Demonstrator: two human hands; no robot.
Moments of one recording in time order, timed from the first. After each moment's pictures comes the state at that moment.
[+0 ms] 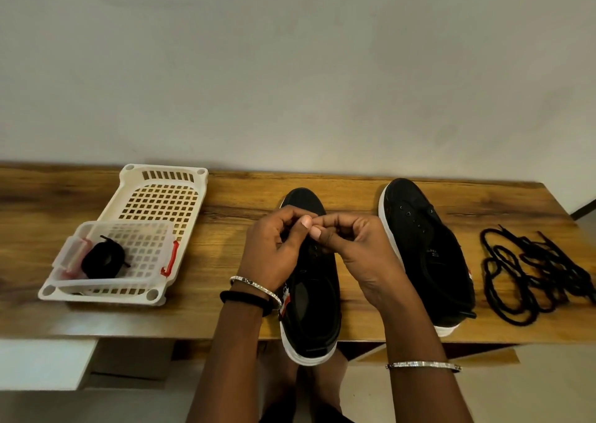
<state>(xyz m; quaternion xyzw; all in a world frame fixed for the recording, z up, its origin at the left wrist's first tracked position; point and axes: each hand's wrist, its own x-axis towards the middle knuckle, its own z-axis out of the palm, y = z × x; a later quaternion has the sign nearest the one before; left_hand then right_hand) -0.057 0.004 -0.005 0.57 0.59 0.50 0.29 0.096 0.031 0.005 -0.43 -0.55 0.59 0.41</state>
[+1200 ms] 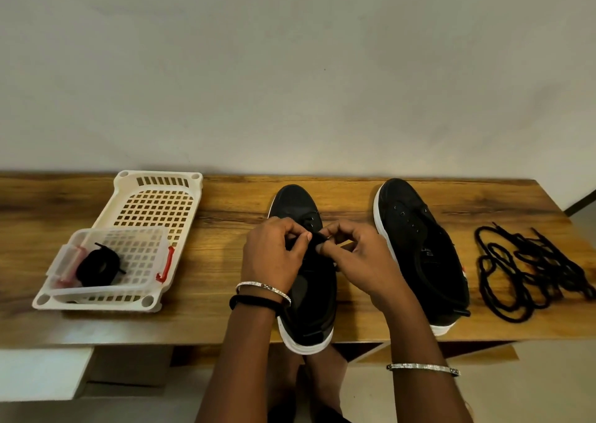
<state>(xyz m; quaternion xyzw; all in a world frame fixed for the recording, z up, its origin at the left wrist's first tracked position) -0.045 0.010 -0.013 0.58 0.70 0.38 0.16 0.110 0.032 -0.005 -0.54 -0.62 0.48 0.31</state>
